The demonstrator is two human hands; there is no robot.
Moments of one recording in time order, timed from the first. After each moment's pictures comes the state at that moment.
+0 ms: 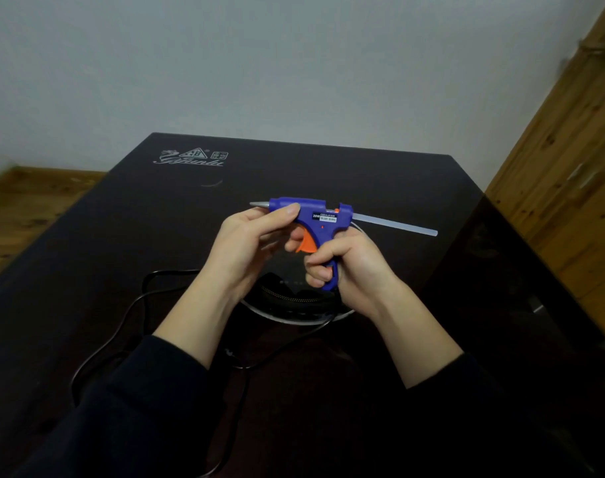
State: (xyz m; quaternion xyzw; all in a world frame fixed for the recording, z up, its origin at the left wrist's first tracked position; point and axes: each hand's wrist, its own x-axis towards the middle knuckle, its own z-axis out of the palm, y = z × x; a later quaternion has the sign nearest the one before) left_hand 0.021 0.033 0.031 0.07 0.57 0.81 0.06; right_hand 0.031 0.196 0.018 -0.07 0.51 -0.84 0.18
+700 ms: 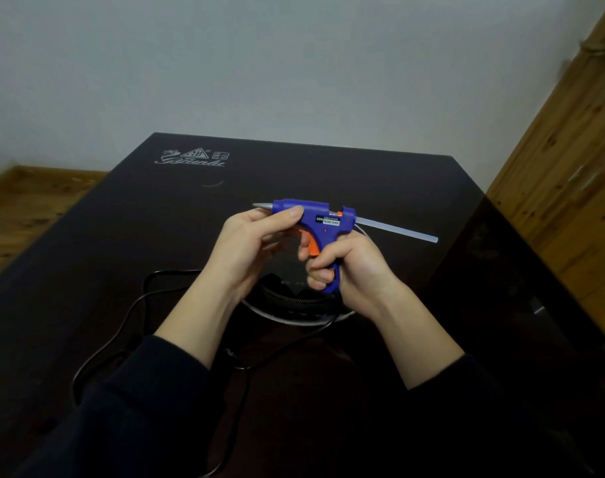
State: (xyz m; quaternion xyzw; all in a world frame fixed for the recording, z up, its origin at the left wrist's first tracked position) left_hand 0.021 0.032 0.030 0.07 0.59 0.80 0.06; right_hand 0.033 0.194 0.021 -0.04 0.52 -0.83 0.18
